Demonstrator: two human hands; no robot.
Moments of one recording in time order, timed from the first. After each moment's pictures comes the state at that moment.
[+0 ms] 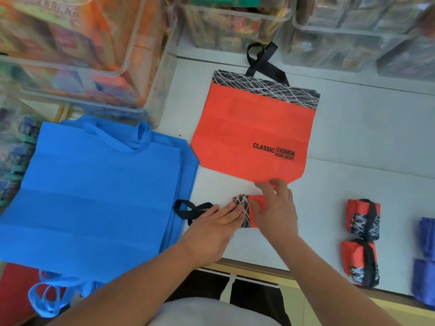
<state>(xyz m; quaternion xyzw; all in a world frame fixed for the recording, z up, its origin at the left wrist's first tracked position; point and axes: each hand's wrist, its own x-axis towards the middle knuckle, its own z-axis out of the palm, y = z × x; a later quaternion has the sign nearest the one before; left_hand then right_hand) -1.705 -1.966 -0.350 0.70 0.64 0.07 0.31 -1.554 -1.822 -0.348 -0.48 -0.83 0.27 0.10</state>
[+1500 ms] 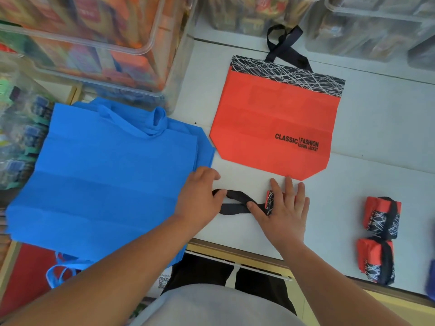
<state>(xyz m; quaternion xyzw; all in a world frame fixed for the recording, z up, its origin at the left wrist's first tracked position) -1.759 -1.952 -0.327 0.43 0.84 0.22 0.26 -1.551 -1.856 -0.367 -0.53 -0.82 0.19 -0.11</state>
